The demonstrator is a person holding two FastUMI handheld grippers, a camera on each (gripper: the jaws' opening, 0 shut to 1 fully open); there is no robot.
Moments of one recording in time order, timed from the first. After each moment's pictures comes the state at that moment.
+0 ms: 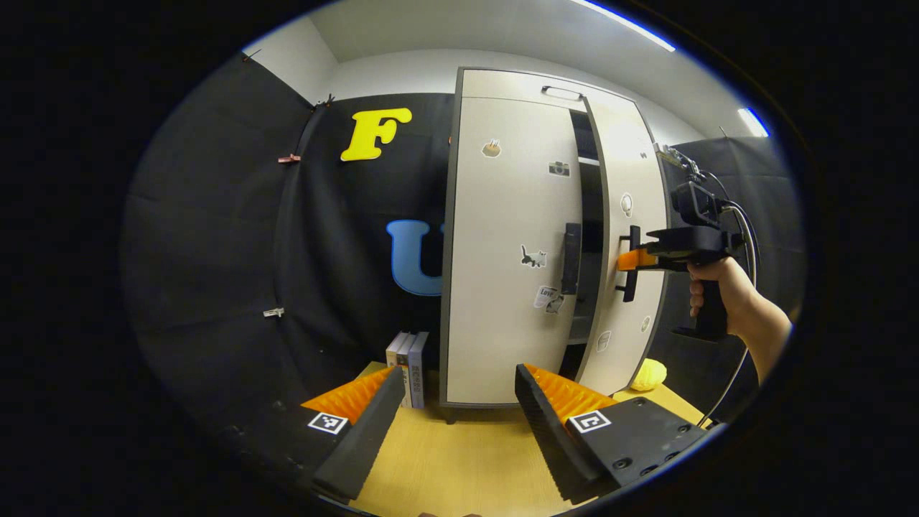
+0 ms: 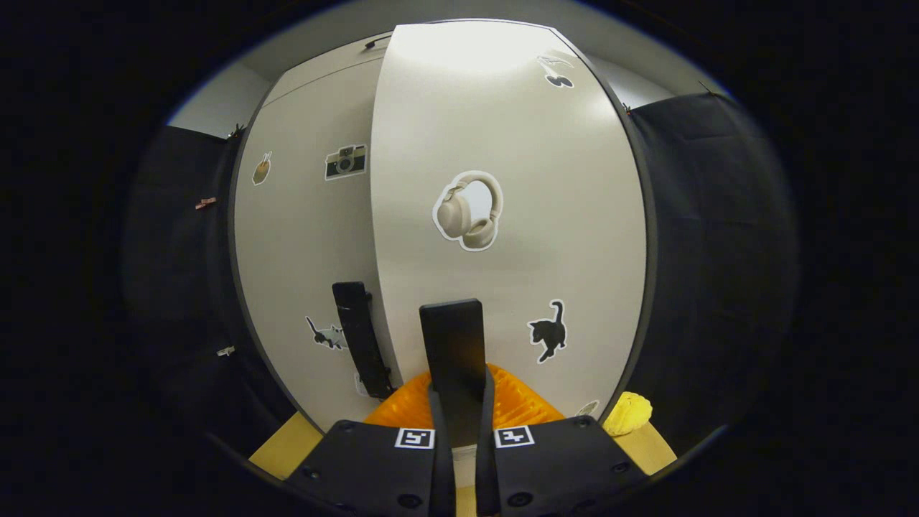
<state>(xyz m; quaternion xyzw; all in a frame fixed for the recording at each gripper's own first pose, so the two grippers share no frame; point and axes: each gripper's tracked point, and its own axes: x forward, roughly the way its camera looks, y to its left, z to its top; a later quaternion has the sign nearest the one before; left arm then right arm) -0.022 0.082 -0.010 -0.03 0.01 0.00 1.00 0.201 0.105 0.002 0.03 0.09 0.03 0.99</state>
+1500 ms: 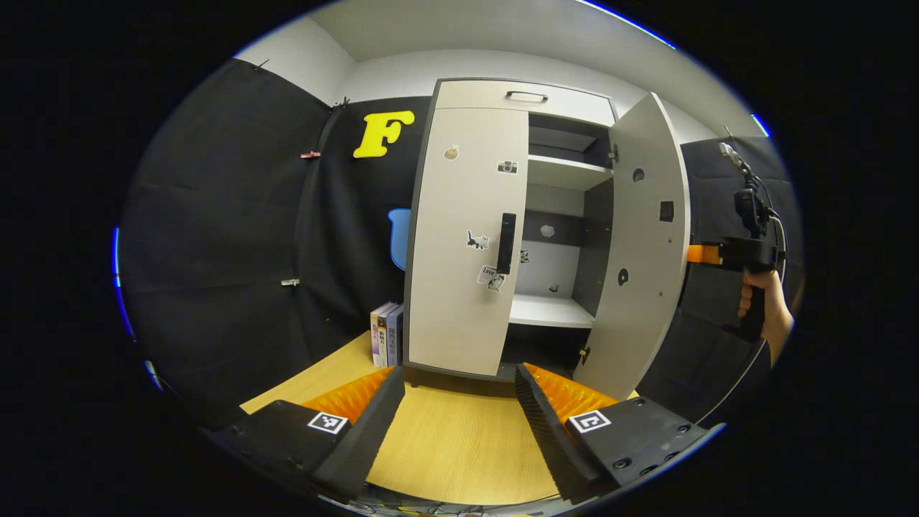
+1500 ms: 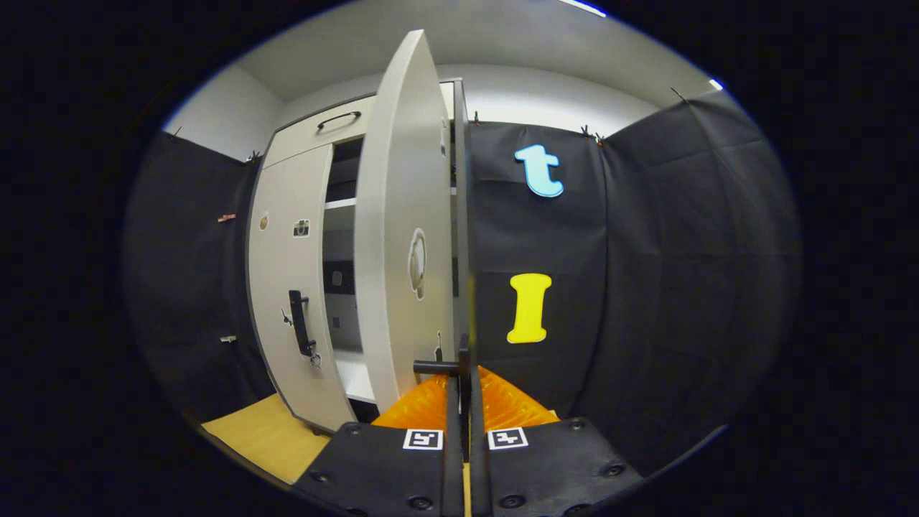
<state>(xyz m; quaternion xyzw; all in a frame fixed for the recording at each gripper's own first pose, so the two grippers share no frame) -0.132 -0.070 -0.024 -0.07 0.03 0.06 1.00 0.145 -0.057 0.042 -0.01 0.02 0.07 1.00</state>
